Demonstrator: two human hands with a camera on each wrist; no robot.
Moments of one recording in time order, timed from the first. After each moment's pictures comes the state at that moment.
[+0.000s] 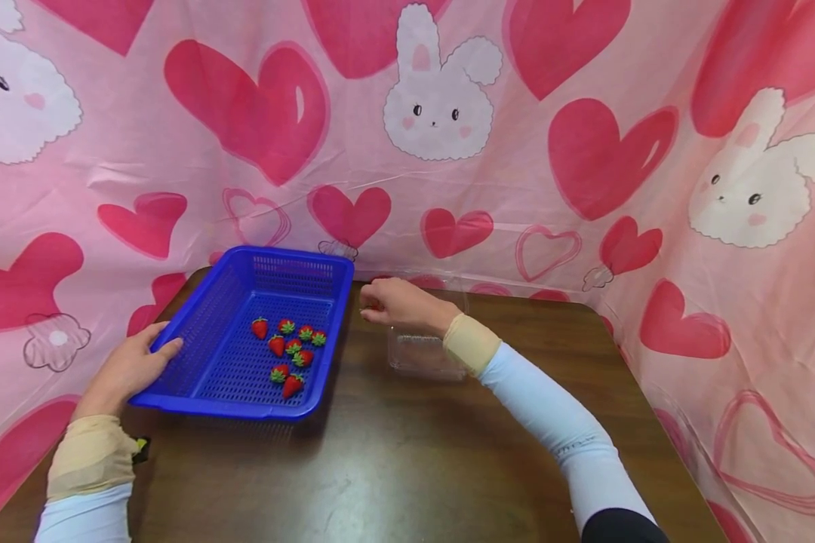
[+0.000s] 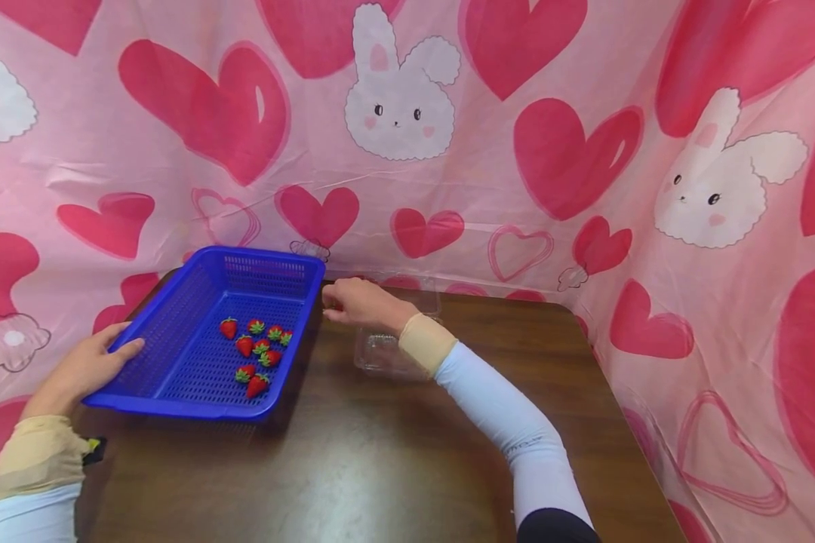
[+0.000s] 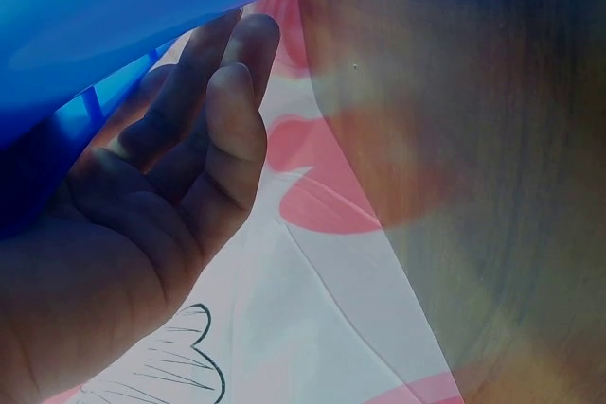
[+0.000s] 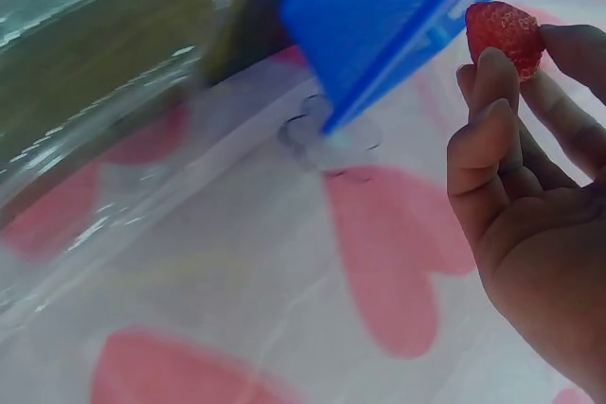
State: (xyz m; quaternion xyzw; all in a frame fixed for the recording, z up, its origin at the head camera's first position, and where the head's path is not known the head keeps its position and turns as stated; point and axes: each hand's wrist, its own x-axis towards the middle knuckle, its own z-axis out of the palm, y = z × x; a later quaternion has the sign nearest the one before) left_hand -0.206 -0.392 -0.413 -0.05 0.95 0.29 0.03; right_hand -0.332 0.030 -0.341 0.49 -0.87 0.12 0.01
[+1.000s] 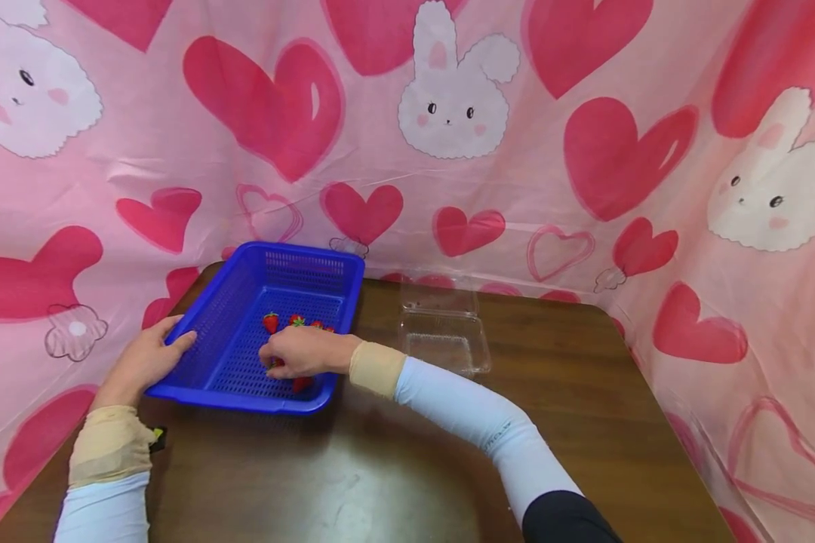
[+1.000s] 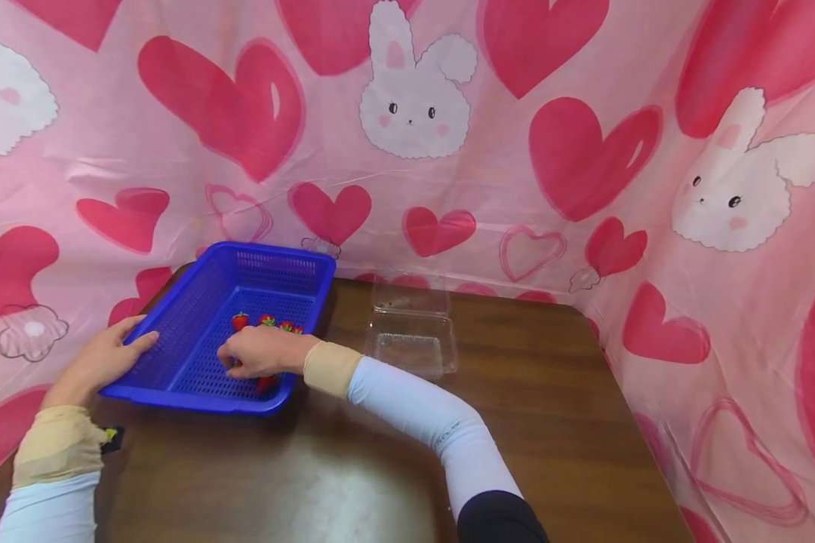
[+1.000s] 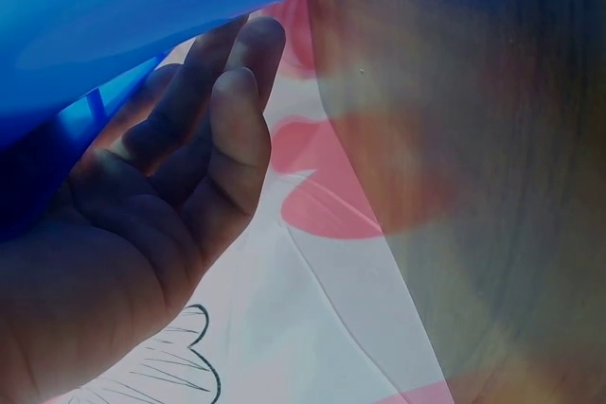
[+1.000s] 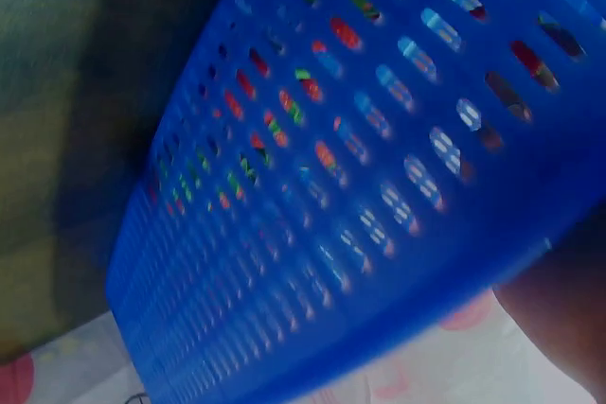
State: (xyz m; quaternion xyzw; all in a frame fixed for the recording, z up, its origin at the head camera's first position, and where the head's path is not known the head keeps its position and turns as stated) left_hand -0.210 -0.391 -0.413 -0.06 0.95 0.30 0.04; right_hand -0.279 -0.121 -0.386 0.60 -0.79 0.03 -0.09
